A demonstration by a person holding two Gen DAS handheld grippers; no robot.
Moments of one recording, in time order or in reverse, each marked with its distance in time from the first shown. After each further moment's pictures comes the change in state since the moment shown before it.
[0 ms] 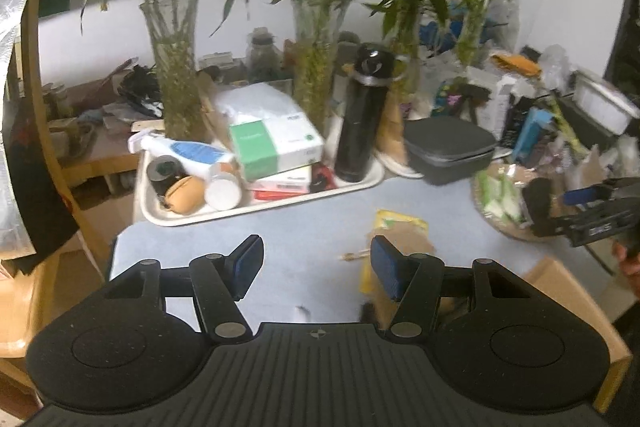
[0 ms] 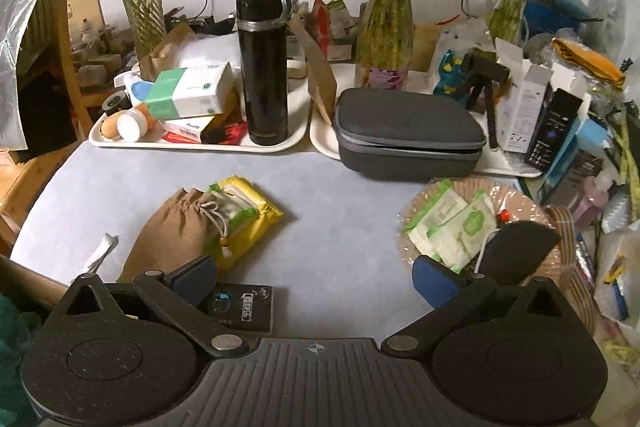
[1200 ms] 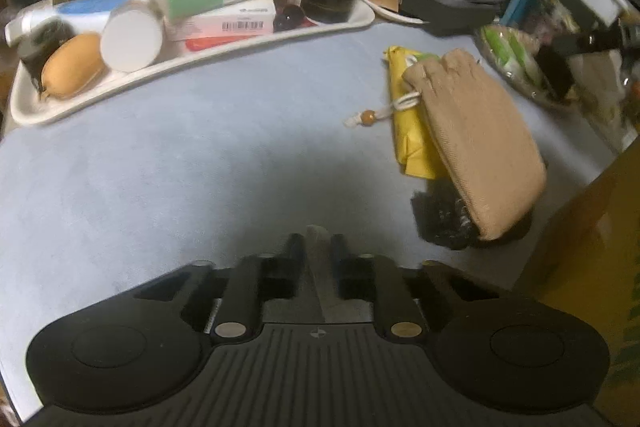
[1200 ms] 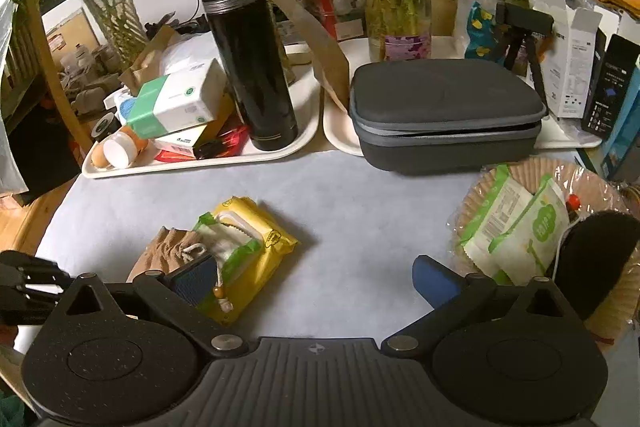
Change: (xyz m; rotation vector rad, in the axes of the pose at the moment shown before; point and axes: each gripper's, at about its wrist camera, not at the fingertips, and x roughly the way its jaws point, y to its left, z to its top) left arm 0.165 0.043 -0.077 0.139 0.294 -0.232; right arm 0.084 -0.019 0.022 0.136 0.030 0.110
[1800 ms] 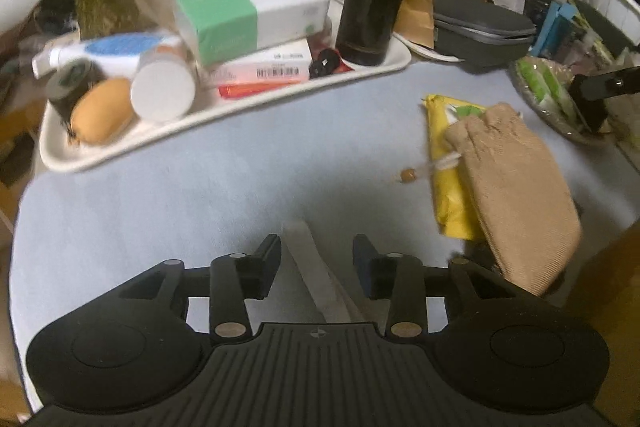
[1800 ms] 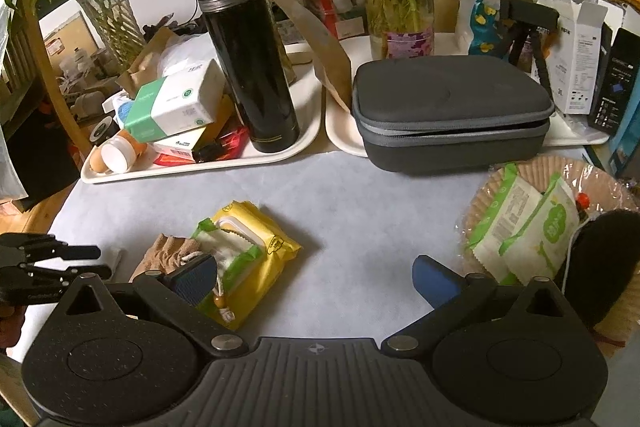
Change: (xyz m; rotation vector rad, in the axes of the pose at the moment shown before) left arm -0.002 0.008 0.021 -0.044 -0.067 0.083; right arm 0.010 0.001 0.003 -0.001 0.003 0.008
